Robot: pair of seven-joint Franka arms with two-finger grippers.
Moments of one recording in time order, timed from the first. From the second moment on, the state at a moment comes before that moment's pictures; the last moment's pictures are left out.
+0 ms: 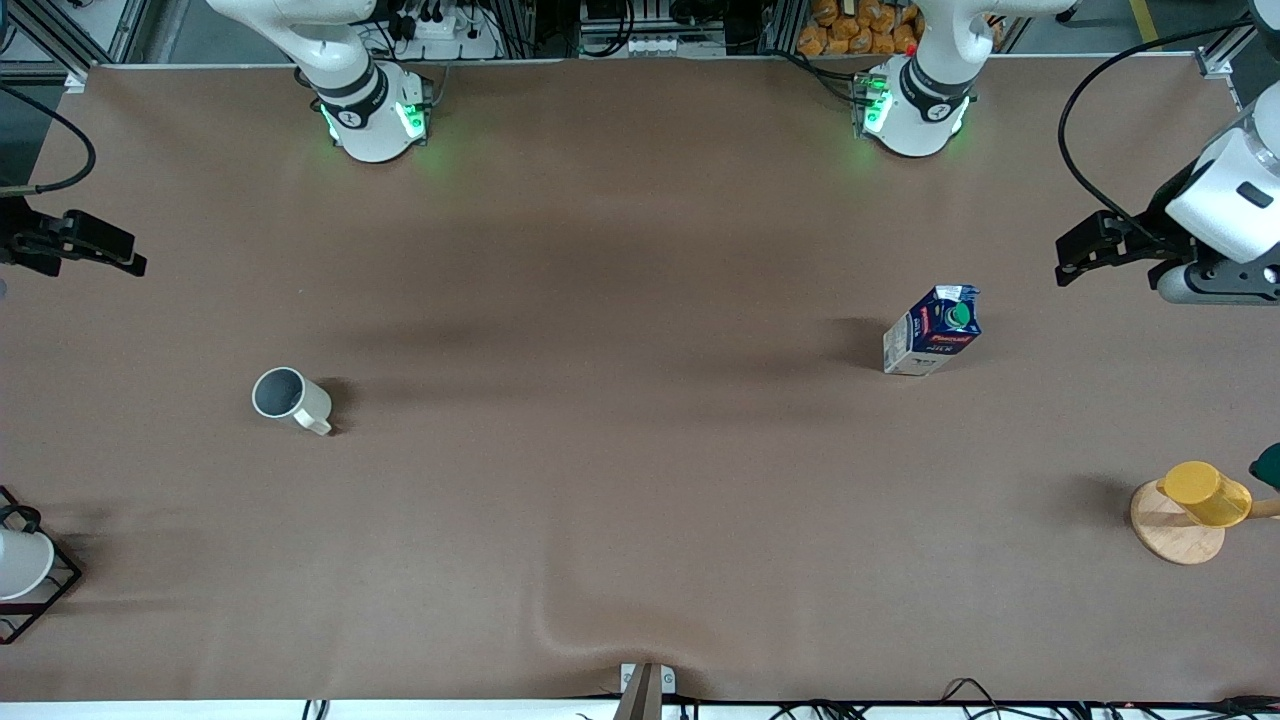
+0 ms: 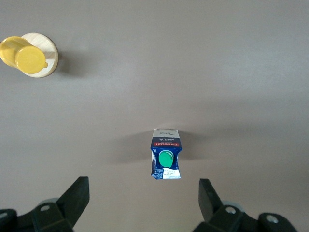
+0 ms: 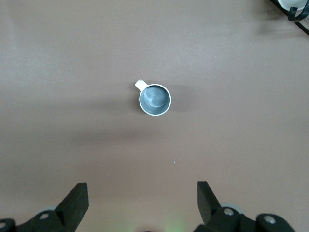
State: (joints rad) left arm -0.11 0.03 0.01 -1.55 0.01 1.58 -0.06; right arm -0.05 0.03 -0.03 -1.55 0.01 1.48 -0.07
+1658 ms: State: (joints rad) left arm -0.11 0.04 0.02 -1.55 0.01 1.52 -0.06; right arm -0.05 0.03 -0.04 -1.55 0.01 1.48 -0.07
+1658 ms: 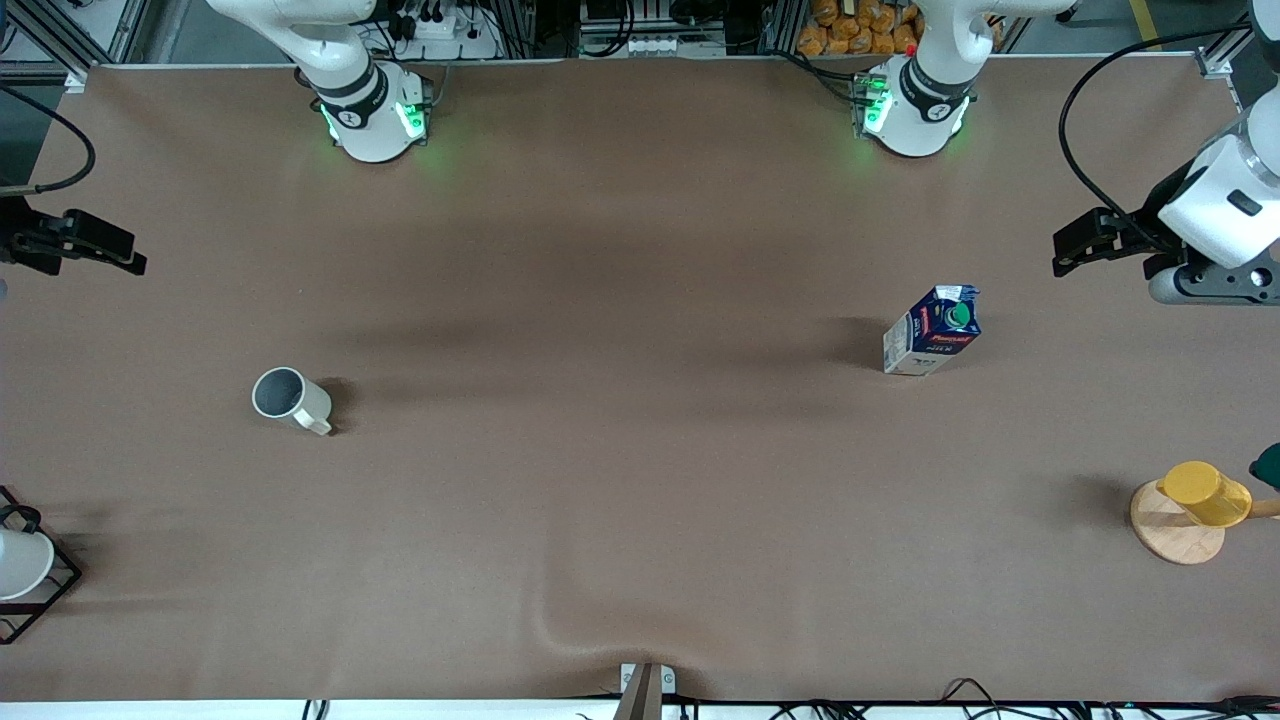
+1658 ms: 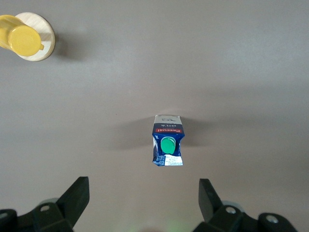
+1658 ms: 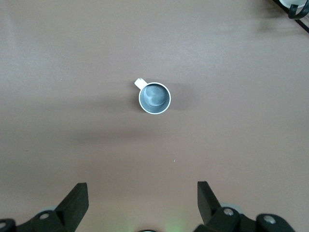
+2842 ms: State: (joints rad) left arm -0.08 0.04 0.02 -1.84 0.01 1.77 -0.09; right arm -0.13 0.17 -0.05 -1.56 0.01 1.49 -0.07
